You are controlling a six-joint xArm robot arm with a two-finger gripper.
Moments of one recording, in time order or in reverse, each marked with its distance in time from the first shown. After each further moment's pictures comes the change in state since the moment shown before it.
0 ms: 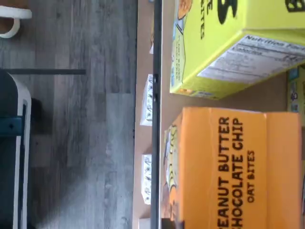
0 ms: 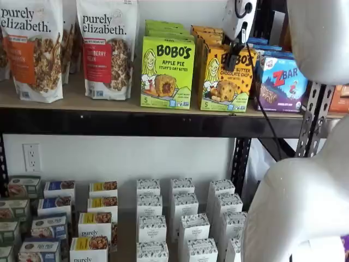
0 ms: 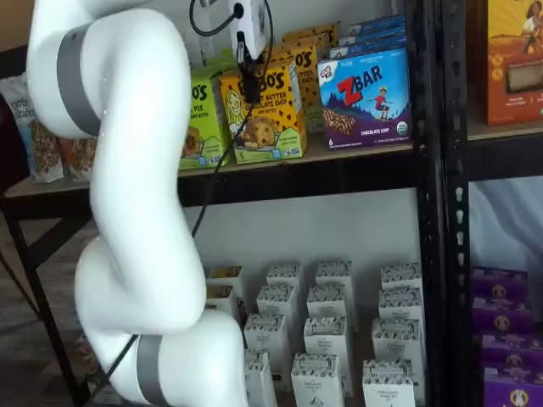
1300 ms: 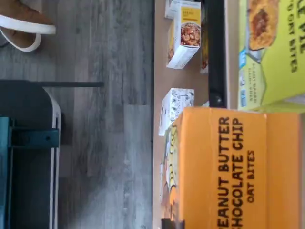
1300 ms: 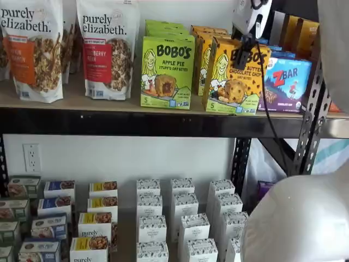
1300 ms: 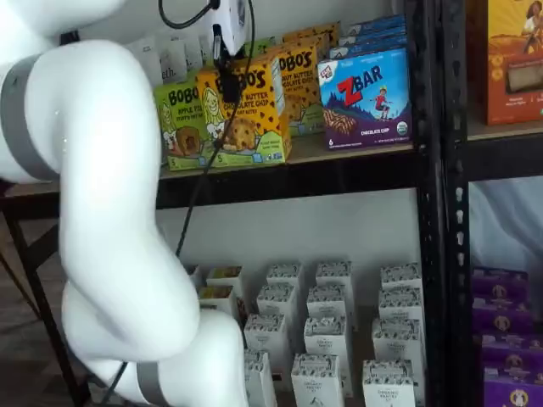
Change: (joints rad) arm -0.006 -0.258 0.160 0.032 0.077 0.013
